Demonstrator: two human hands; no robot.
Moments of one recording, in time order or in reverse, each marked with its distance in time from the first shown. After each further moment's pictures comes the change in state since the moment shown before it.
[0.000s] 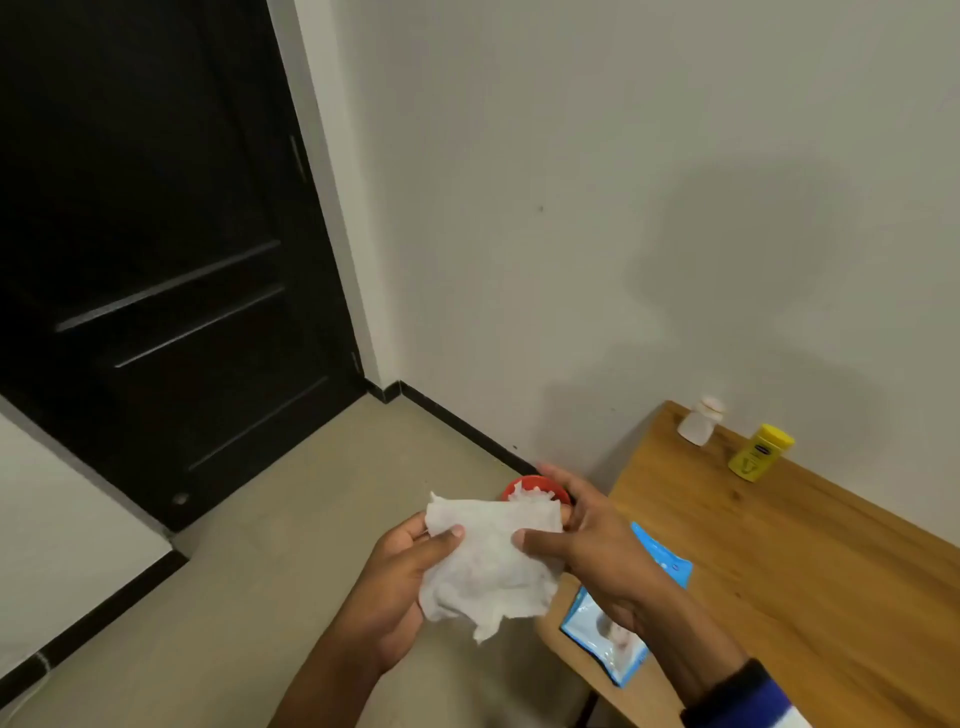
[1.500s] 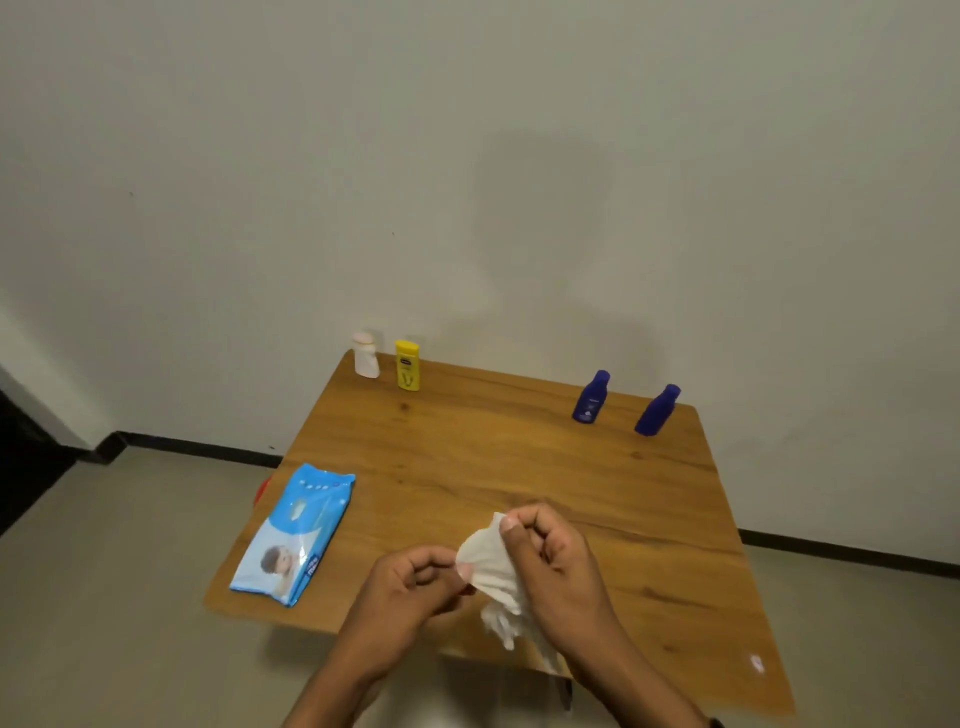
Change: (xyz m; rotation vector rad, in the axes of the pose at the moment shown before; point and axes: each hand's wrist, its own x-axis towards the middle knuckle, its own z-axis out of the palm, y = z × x) left_hand -0.096 -0.244 0.325 0.522 -0.472 -0.034; right_hand -0.310 0.105 -0.278 0.002 0.653 -0.261
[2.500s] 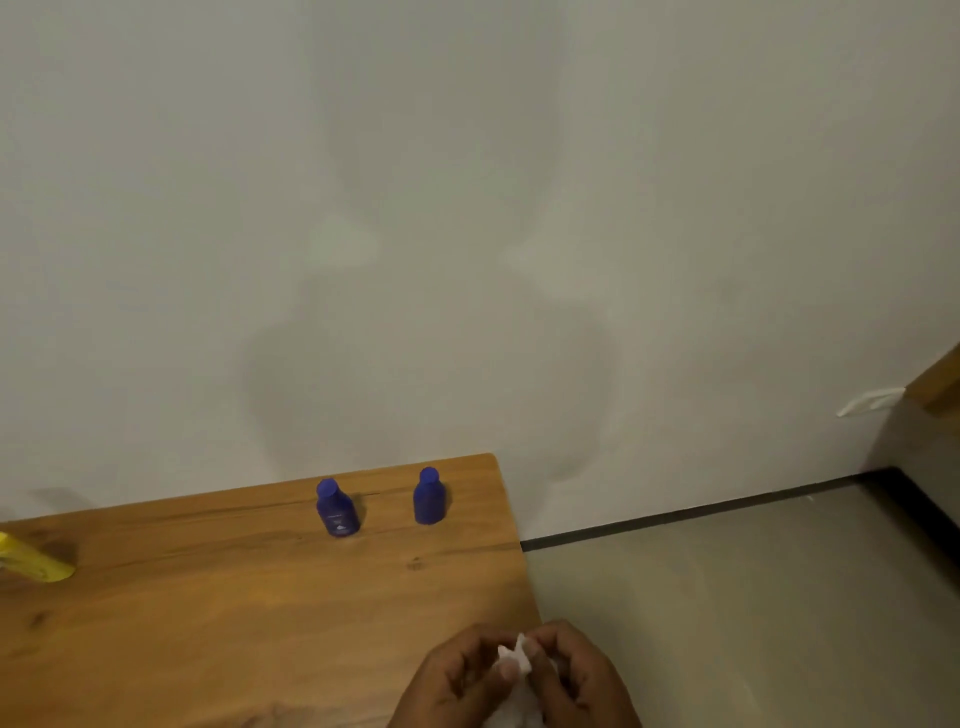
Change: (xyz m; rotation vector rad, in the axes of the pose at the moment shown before) left_hand 0.275 -0.027 0.371 0.190 -0.551 -0.052; right_hand 0.129 0.078 -0.384 -0.190 0.334 0.351
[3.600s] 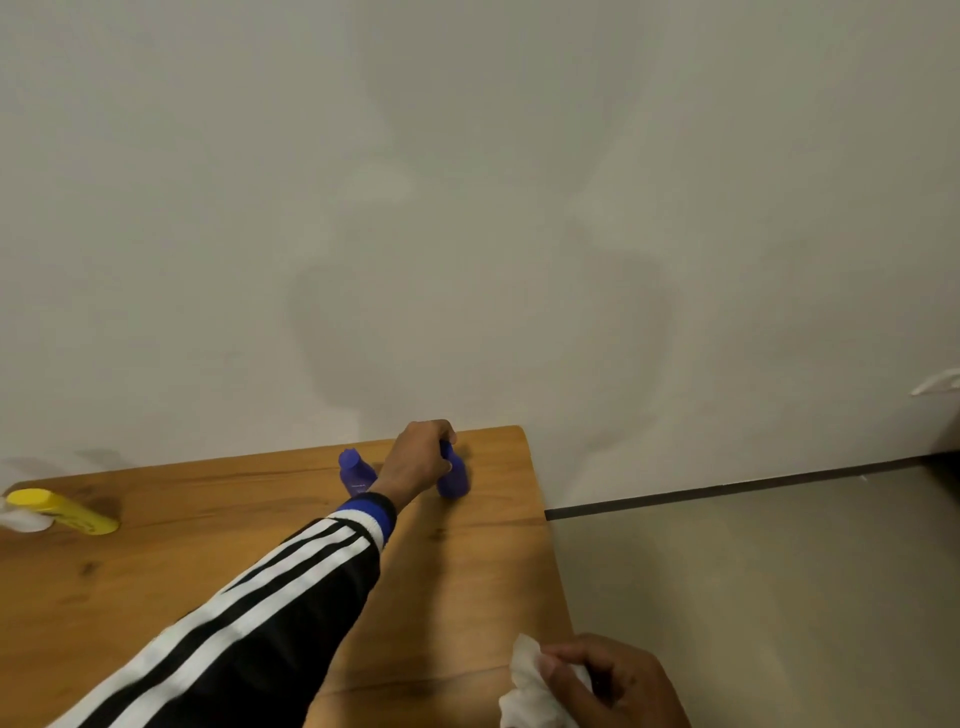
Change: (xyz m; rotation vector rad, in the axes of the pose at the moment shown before) left_hand 0.200 0.020 -0.141 1.082 0.343 -0.039; right_hand 0.016 0.018 -0.021 -0.042 -0.134 -0.049
